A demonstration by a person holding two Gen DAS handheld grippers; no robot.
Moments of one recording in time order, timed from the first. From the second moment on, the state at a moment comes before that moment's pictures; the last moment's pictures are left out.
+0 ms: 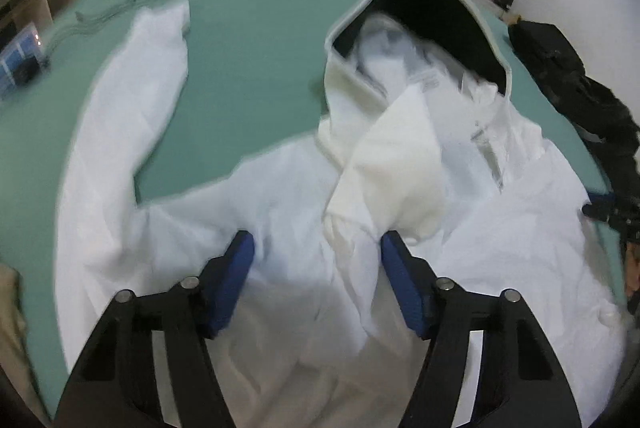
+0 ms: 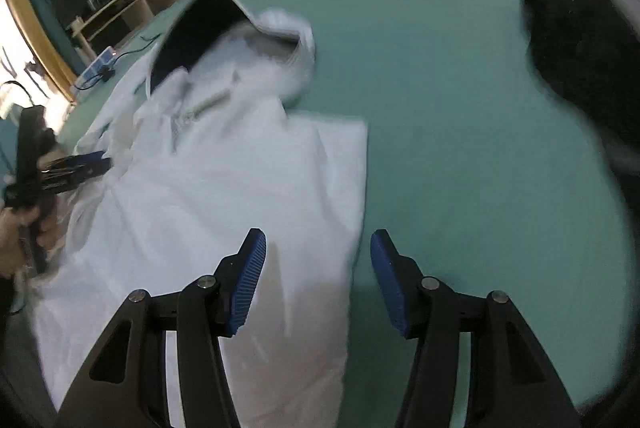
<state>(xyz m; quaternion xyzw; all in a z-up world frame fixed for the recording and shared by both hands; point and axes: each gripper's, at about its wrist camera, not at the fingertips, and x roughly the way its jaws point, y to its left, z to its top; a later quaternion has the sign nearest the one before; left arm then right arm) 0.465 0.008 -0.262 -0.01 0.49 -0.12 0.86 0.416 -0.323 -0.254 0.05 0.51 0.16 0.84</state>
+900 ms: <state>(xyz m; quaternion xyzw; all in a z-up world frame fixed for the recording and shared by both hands) 0.404 0.085 -0.241 -0.11 0.50 0.04 0.86 0.400 -0.348 -0.240 0.02 0.45 0.09 0.89</state>
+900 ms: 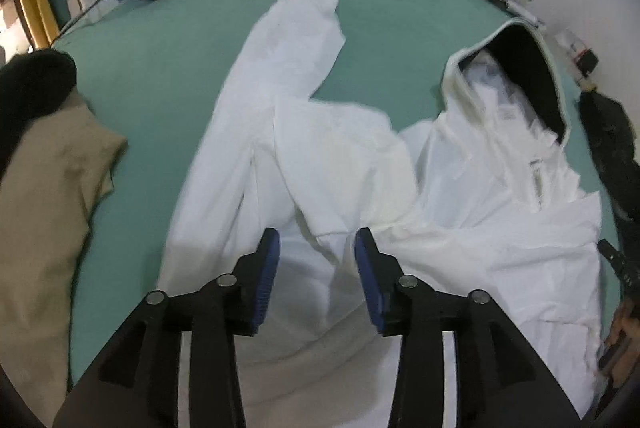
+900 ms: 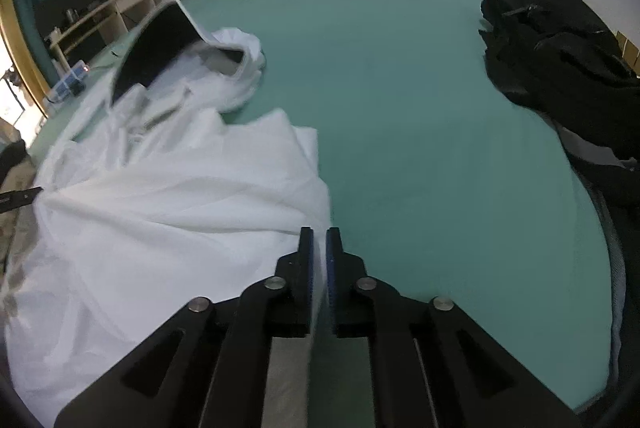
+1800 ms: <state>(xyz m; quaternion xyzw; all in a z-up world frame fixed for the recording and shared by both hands) 0.459 0.069 -0.238 -0.05 0.53 0.02 0.85 0.397 -0.320 -0.262 0.00 0.47 0.08 0.88</state>
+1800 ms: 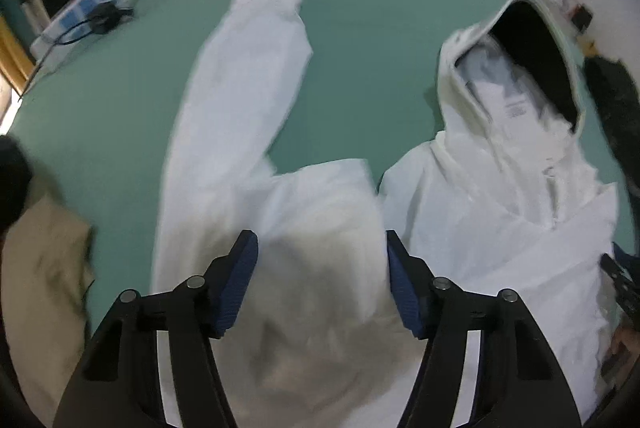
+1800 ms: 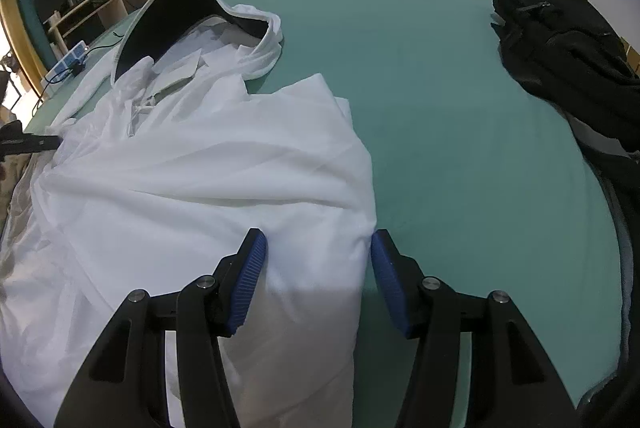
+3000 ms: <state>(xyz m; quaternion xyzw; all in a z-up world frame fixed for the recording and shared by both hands) 0.592 0.156 -0.264 -0.06 0.52 0.08 0.85 0.412 -0.367 -0.240 -0.01 0.41 0.01 0.91</state>
